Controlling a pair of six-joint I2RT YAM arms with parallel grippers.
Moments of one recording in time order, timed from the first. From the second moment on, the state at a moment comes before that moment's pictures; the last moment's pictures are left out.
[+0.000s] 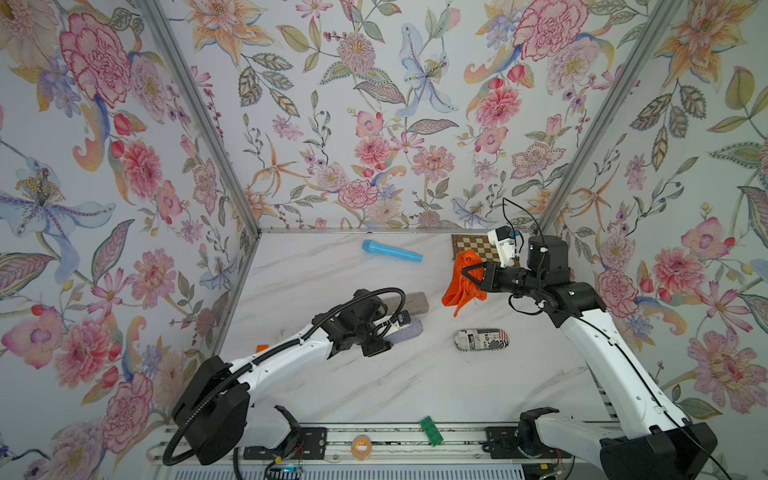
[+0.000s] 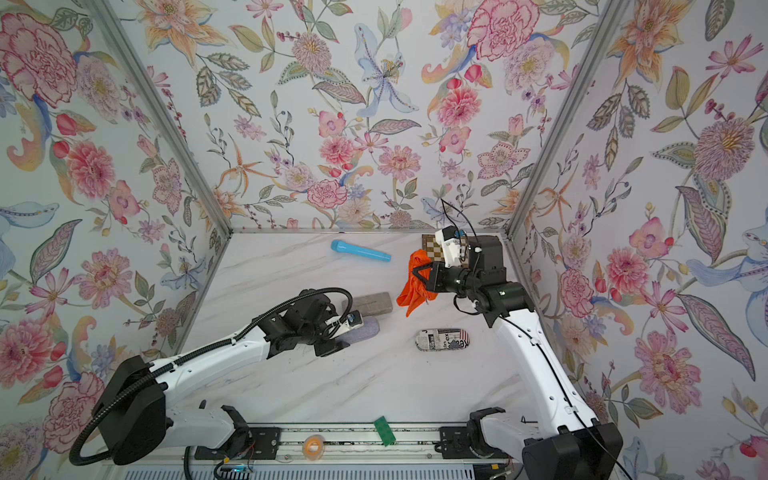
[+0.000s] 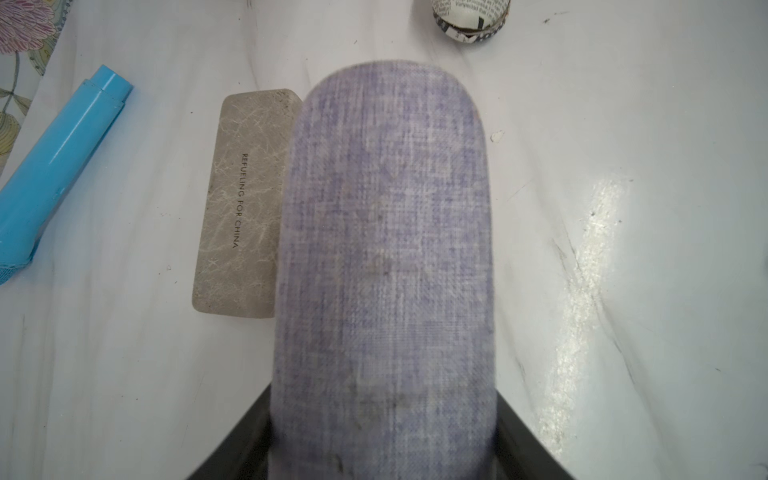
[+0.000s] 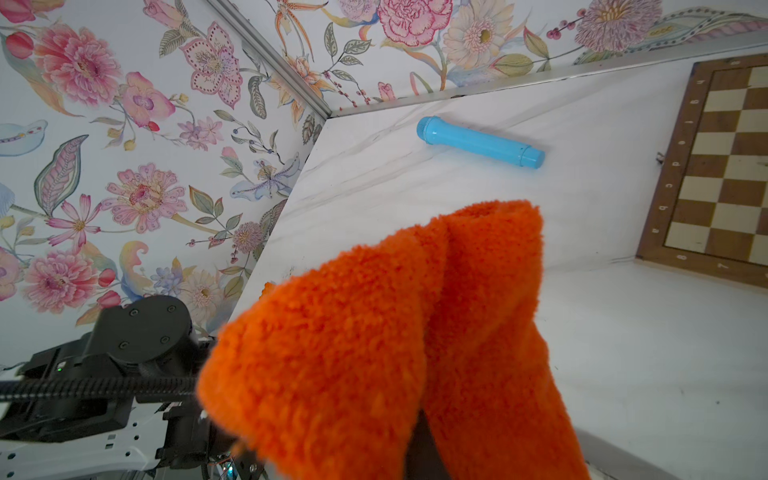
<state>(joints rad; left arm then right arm) -0.75 1.37 0.85 -0.40 0.14 0.58 0.22 1.19 1.22 -0.59 -0.60 0.35</state>
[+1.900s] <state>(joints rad) -0.80 1.76 0.97 -0.22 0.21 0.69 0.20 1.35 1.29 -0.51 -0.62 0.33</state>
